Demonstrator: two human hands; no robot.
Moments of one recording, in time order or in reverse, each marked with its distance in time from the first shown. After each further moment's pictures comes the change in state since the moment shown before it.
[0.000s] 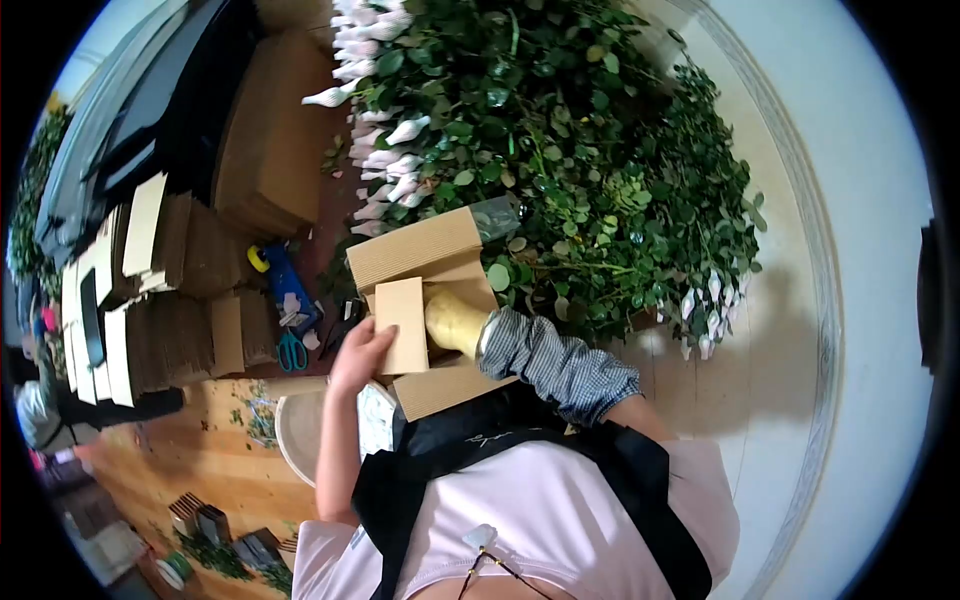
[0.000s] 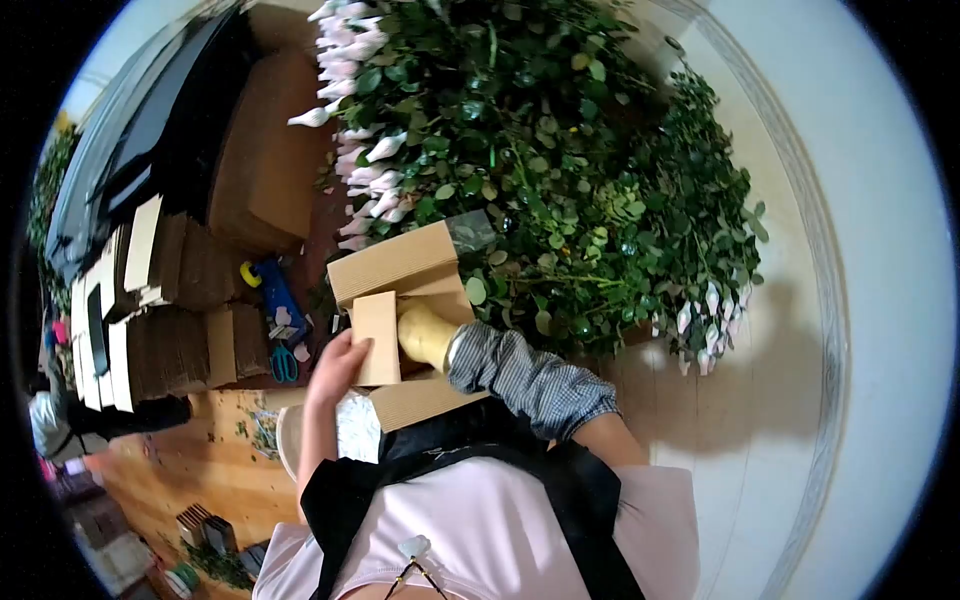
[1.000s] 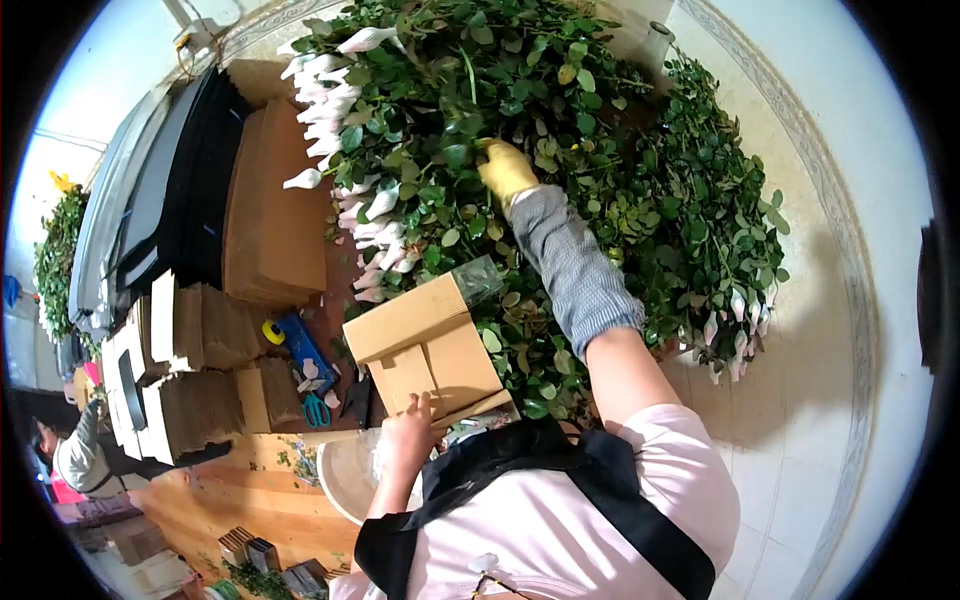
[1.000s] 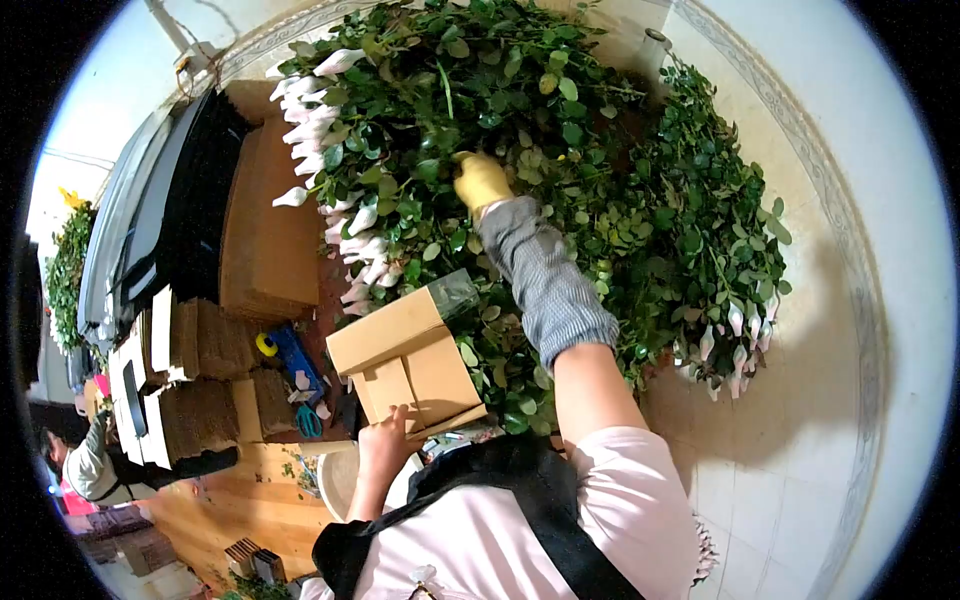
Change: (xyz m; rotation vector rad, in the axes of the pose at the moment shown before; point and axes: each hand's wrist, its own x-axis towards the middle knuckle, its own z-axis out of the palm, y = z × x) left_hand -0.022 -0.008 0.079 1.708 0.078 0.322; right_hand 0.024 0.268 -0.177 0.297 0.790 0.668
